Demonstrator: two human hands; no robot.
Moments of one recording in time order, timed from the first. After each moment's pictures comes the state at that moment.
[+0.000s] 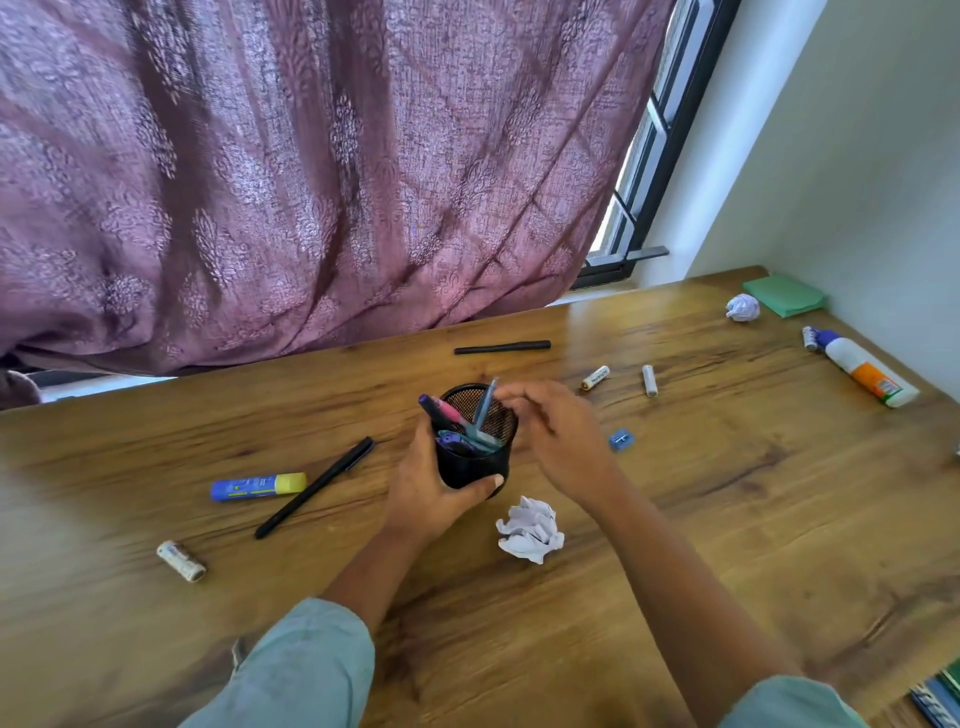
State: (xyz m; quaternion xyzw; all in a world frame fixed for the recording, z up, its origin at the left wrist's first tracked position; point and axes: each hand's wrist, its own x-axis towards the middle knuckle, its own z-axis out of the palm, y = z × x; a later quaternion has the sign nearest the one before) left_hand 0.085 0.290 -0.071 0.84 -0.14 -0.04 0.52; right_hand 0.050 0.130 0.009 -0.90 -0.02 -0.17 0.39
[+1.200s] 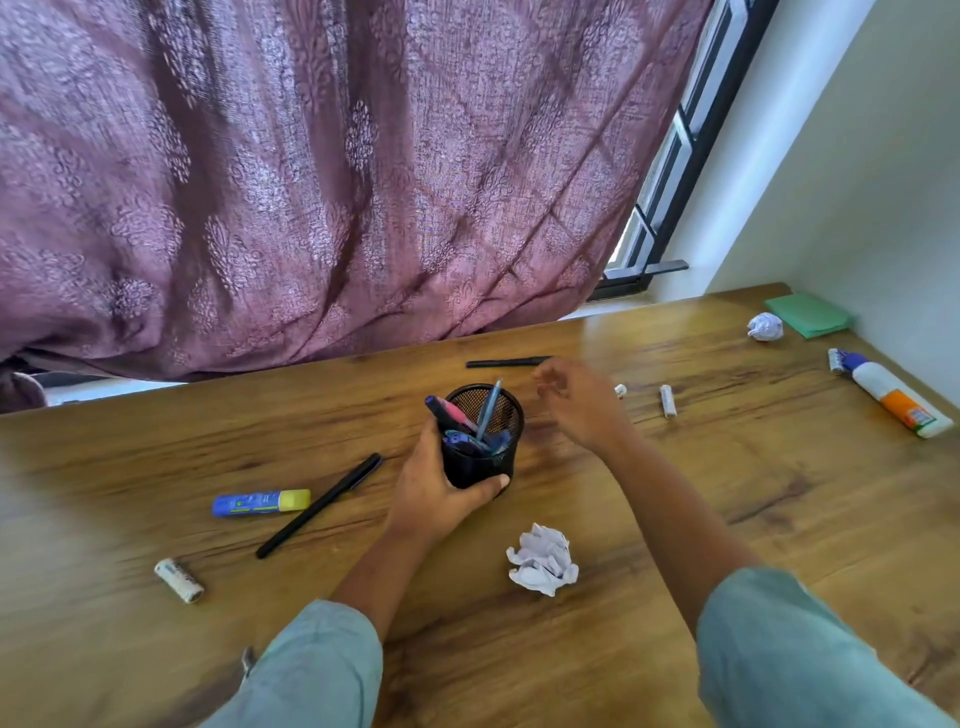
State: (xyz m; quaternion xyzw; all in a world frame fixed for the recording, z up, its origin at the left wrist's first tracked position) left_hand 0.106 0.287 -0.068 0.84 -0.12 -0.05 0.53; right_hand 0.128 0.087 -0.010 -0.93 0.08 -0.07 0.35
